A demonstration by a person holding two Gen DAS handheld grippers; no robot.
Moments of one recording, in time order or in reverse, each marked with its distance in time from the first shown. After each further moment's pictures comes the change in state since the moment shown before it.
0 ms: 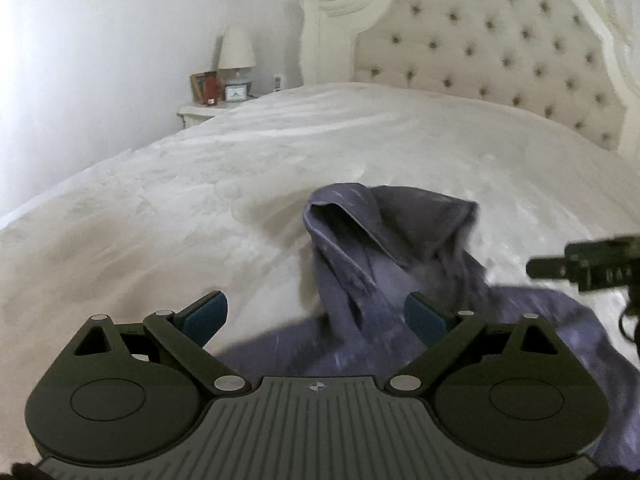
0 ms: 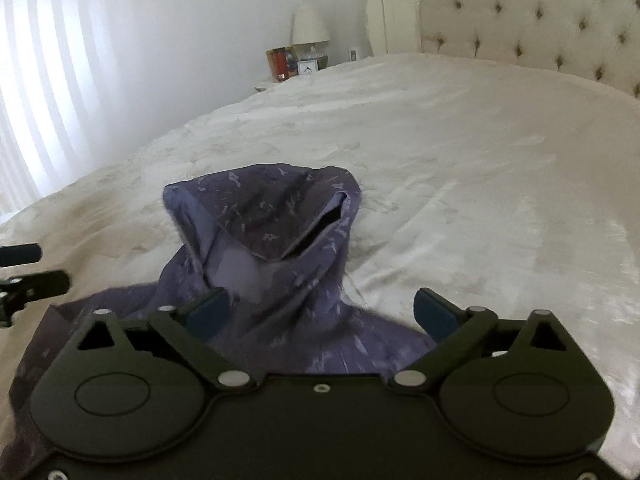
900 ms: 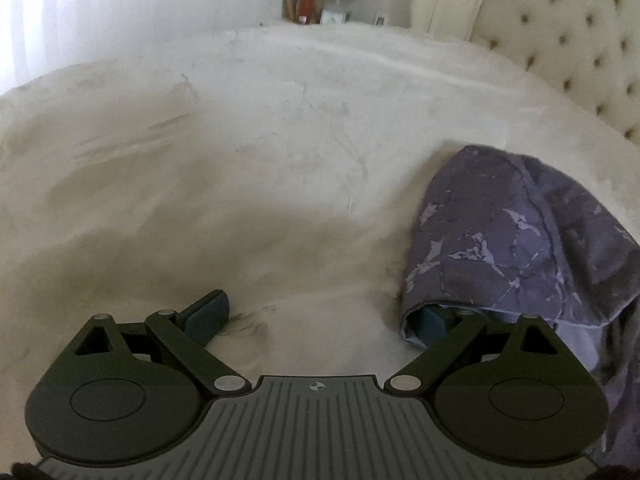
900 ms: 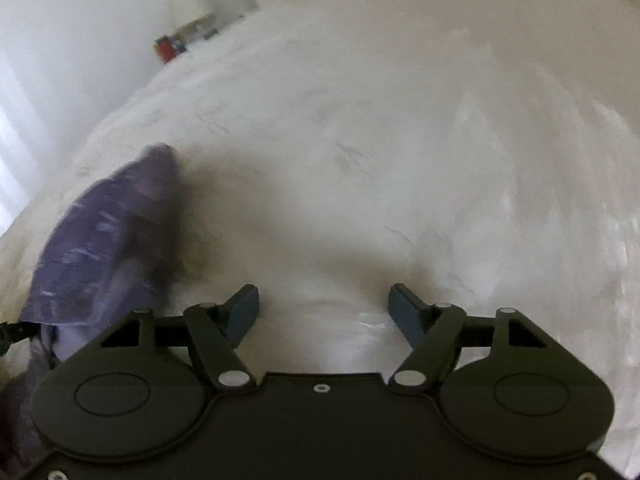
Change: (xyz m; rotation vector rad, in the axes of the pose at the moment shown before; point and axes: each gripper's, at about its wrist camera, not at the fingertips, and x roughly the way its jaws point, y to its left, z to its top) left arm 0.122 0.091 -0.024 -0.295 0.148 0.111; right arm 0.101 -0.108 -0.009 0.316 0.109 -0.119
